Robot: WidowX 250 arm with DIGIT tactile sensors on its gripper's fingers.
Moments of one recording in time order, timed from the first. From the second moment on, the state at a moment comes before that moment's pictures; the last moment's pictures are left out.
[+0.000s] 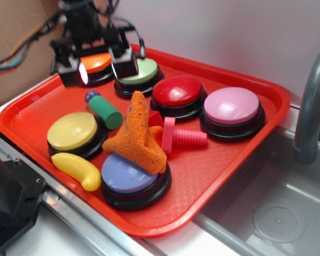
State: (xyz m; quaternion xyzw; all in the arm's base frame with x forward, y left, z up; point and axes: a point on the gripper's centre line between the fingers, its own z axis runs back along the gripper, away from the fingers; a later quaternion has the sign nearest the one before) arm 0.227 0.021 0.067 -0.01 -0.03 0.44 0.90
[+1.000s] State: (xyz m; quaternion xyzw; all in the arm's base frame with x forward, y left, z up) arm 0.224 0.042 0.015 -0.05 -0.04 0.50 0.86
